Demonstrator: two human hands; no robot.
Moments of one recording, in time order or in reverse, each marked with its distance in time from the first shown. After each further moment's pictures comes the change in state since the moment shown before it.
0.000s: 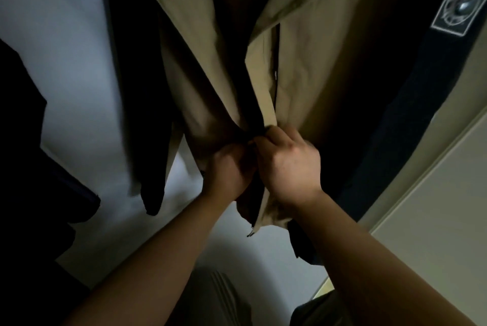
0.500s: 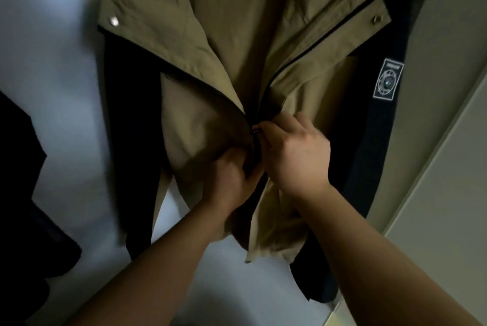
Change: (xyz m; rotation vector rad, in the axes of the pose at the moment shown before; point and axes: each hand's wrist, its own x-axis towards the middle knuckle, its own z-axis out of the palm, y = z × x) left_hand 0.067 0.056 -0.044 -0.033 0.172 0.083; right_hand 0.072 0.028 -0.077 -0.079 0.319 -0.013
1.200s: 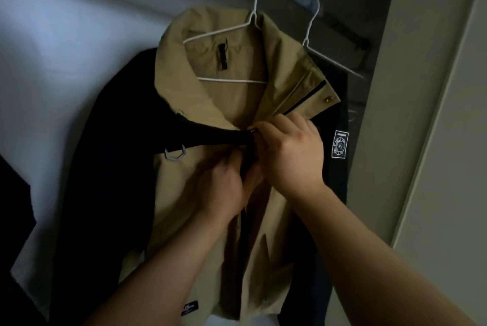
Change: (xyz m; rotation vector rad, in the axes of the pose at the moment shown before) left_hand 0.080 0.062 -0.060 0.075 0.331 0.062; right_hand 0.095 0.032 -0.034 -0.023 0.223 -0.097
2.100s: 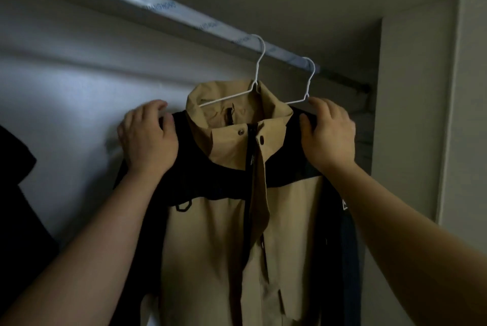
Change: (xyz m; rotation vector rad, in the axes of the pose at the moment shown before) left_hand 0.163 -0.062 -0.139 0.149 0.397 -0.061; right_hand 0.088 0.090 0.013 0.151 -0.054 0.437
